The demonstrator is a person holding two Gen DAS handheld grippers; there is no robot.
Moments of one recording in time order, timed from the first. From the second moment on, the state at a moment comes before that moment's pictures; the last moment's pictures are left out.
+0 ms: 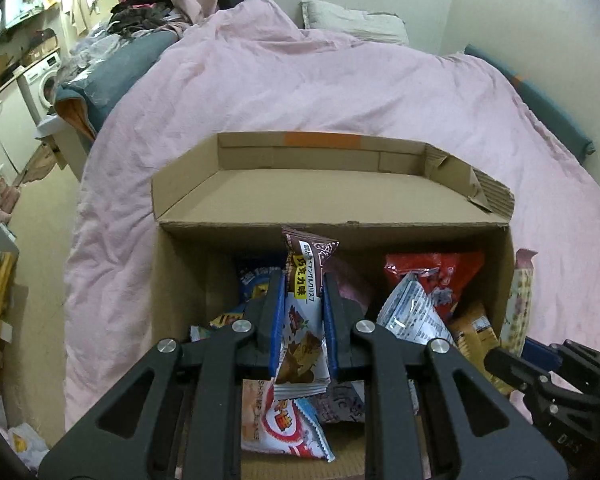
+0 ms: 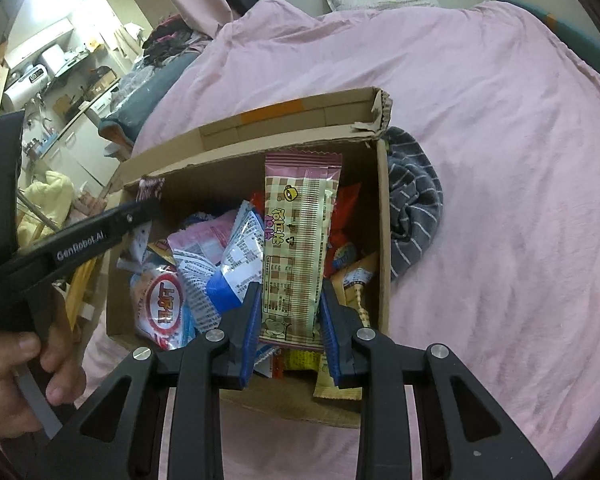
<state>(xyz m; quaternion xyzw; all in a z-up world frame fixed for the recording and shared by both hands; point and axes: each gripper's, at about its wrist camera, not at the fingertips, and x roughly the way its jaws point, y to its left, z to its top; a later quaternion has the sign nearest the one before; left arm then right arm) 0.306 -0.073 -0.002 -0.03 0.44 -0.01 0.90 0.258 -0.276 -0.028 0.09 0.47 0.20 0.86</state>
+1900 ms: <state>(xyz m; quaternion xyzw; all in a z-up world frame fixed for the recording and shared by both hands) 0.100 0.018 0.047 -0.03 0.34 0.05 0.94 0.101 -0.262 0.048 0.07 0.29 0.13 0.94</state>
